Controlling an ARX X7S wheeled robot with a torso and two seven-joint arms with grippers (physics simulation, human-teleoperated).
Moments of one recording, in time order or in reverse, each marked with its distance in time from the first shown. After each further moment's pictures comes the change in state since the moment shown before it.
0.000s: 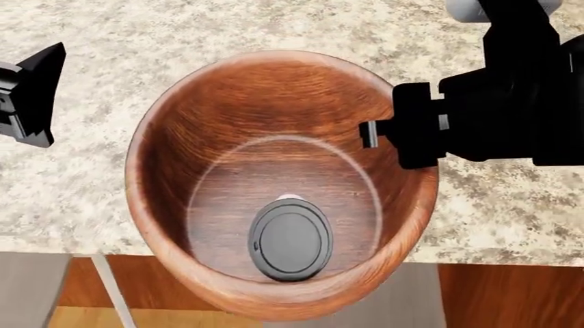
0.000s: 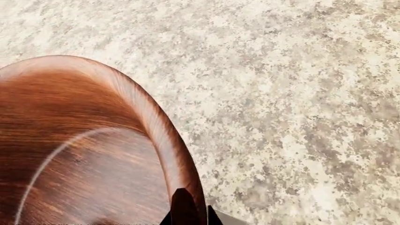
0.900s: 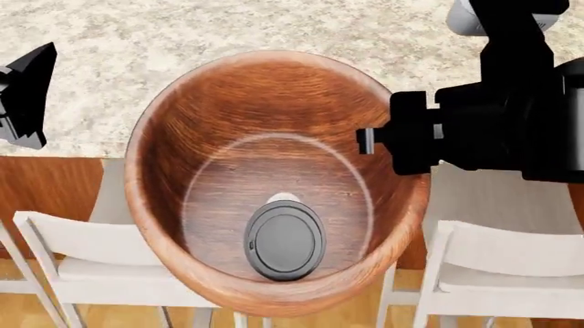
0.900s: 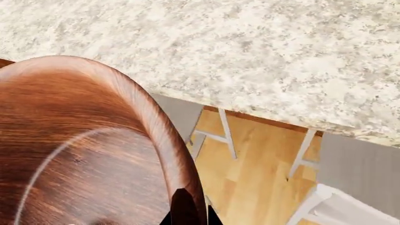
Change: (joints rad) left arm 0.025 -0.020 -0.014 0.023 -0.011 0.023 -0.014; right arm -0.071 0.026 0.030 -0.042 -0.003 -0.081 0.009
